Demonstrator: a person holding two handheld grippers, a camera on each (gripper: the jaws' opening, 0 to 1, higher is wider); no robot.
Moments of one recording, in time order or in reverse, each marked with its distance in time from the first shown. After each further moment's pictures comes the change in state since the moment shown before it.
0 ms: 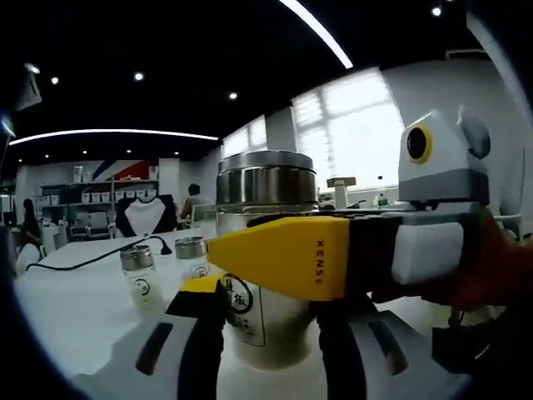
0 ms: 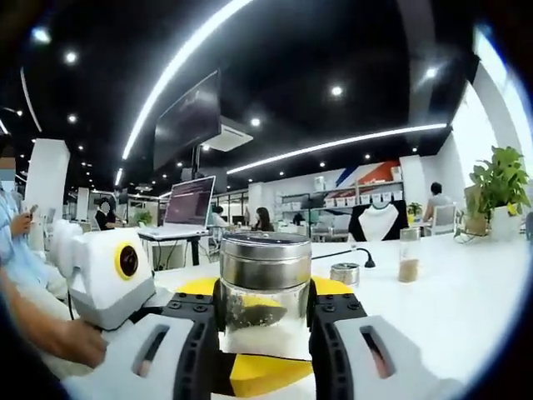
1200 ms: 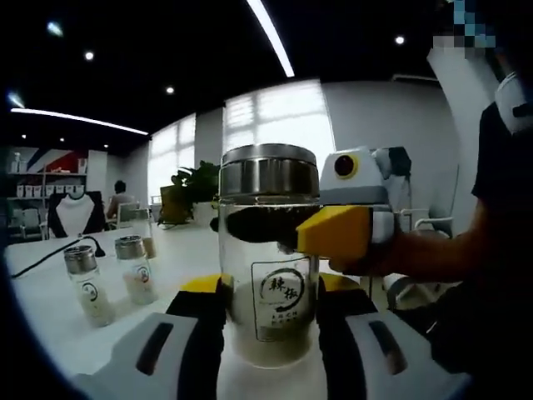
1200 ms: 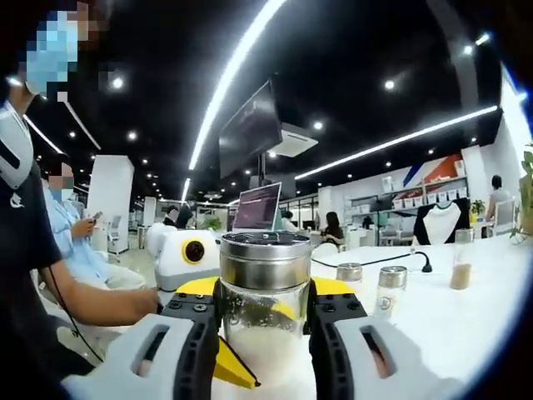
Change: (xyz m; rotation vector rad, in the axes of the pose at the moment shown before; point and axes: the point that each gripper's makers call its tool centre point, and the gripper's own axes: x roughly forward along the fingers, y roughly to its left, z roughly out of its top) left arm -0.019 -0.035 -0.001 -0.044 0.010 -0.373; right arm -0.029 0.031 0.002 0.037 -0.026 0.369
